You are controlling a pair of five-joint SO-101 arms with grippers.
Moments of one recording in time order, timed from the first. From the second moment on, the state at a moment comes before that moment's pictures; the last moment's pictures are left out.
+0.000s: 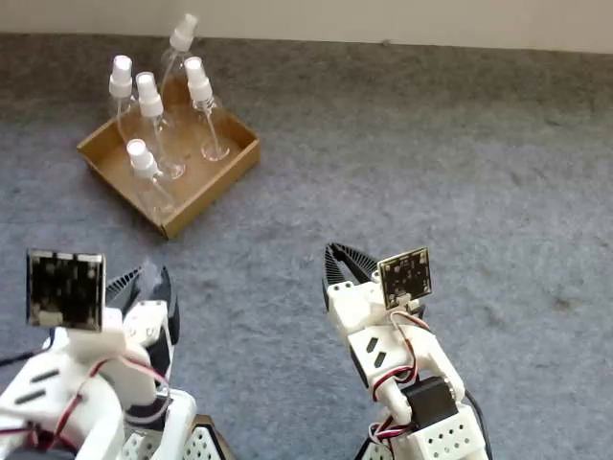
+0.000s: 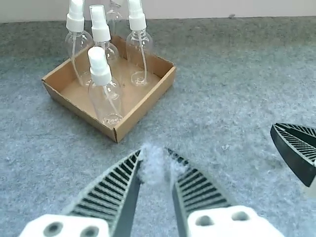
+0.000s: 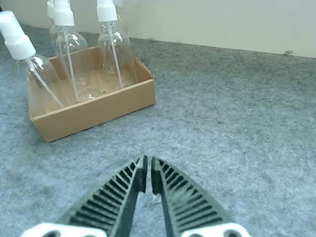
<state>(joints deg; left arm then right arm) 3.0 -85.0 33.2 93.3 8.9 -24.4 -104.7 95.6 32.8 -2.5</state>
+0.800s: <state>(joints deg) -6.7 -97.7 37.2 94.0 6.5 -24.4 -104.7 95.6 32.8 -2.5</state>
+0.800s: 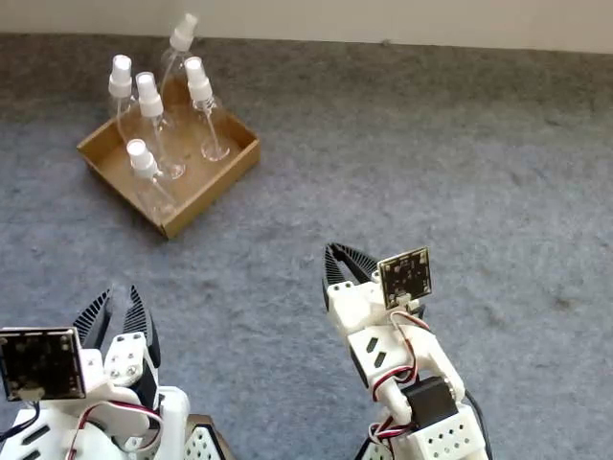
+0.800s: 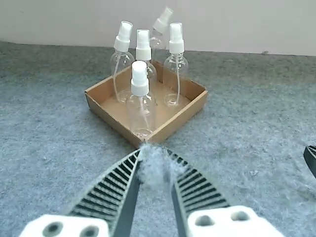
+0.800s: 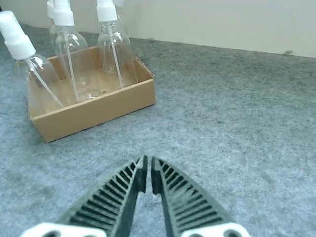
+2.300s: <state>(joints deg) 5.4 -97.7 32.0 98.5 6.3 -24.4 -104.7 95.6 32.8 -2.5</state>
